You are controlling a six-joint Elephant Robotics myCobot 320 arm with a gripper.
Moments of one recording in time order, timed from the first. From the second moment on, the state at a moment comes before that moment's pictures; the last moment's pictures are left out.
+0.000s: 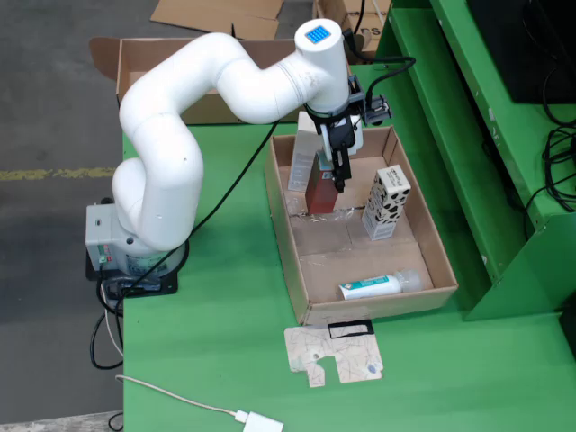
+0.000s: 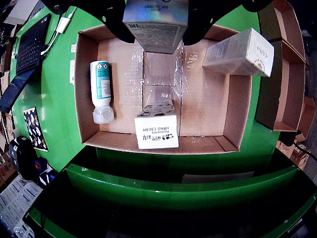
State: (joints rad) arm 0.36 -0.17 -0.91 -0.18 1.43 0.33
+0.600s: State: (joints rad) arm 0.37 -0.29 -0.64 -0.40 1.40 0.33
